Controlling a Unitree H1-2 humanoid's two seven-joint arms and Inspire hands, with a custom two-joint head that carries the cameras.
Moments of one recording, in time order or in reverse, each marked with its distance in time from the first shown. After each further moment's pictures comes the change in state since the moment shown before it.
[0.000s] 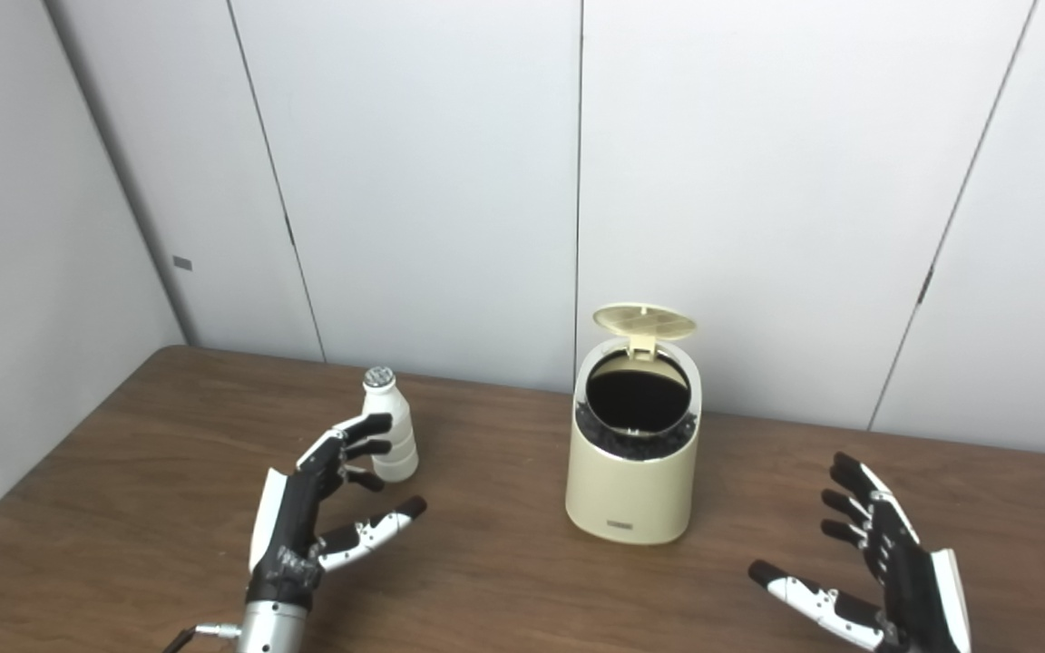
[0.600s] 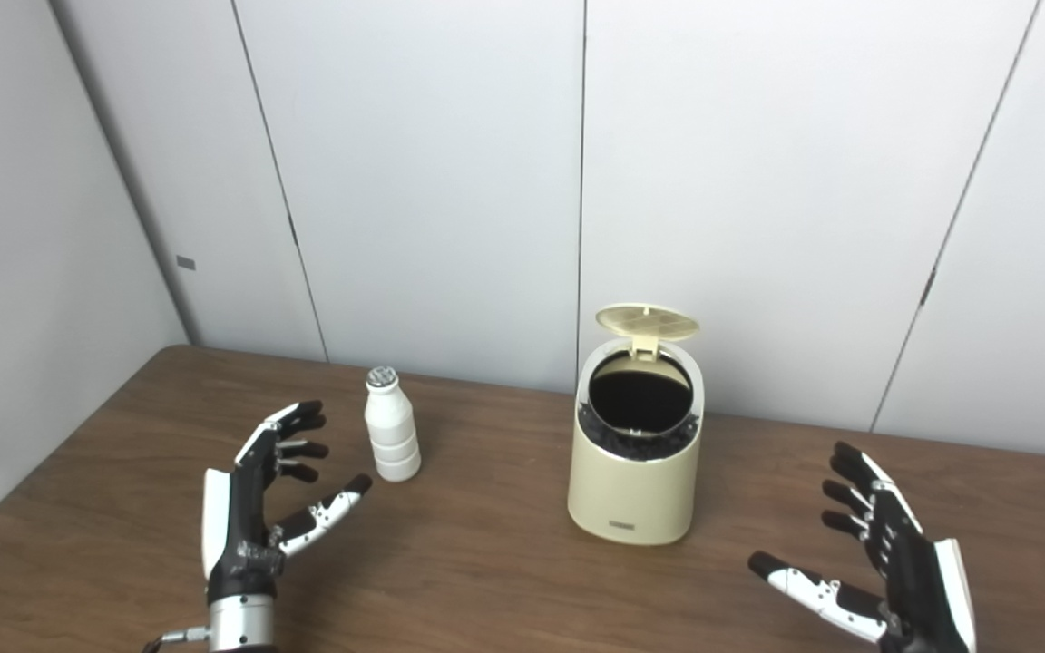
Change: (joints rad) left arm -0.049 -0.014 0.051 0.062 0.109 0.036 0.199; right arm 0.002 0.007 0.002 -0.064 -0.007 0.066 0.012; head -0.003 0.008
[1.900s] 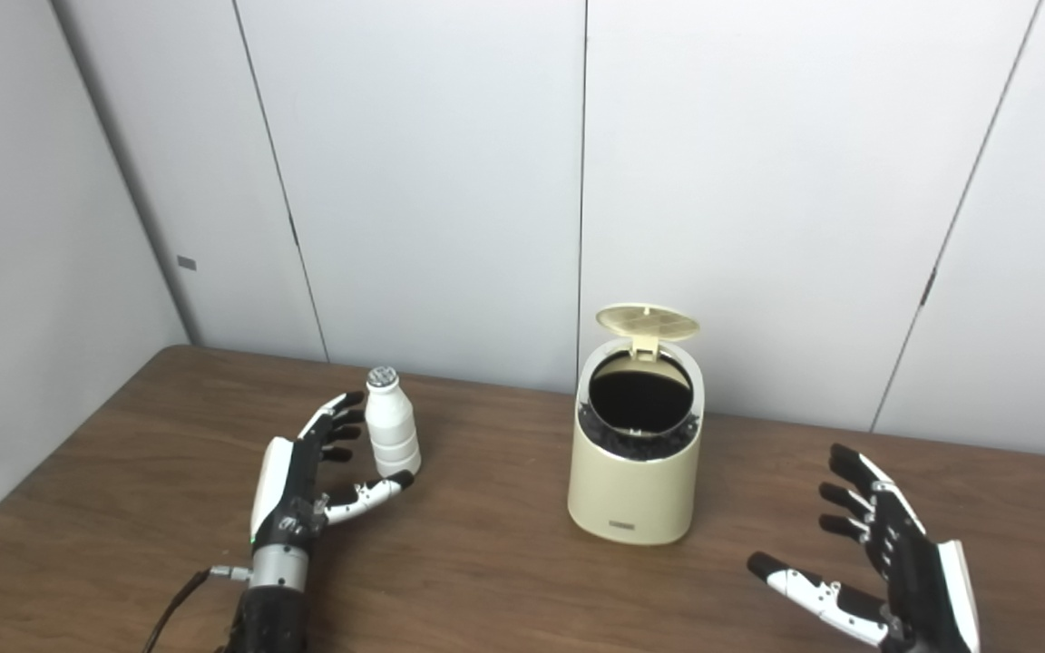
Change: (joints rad) left arm -0.141 0.102 -0.095 0.210 -0.030 0.156 -0.085; right arm 0.018 0.007 0.001 -0.057 -0.011 0.029 0.005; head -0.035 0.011
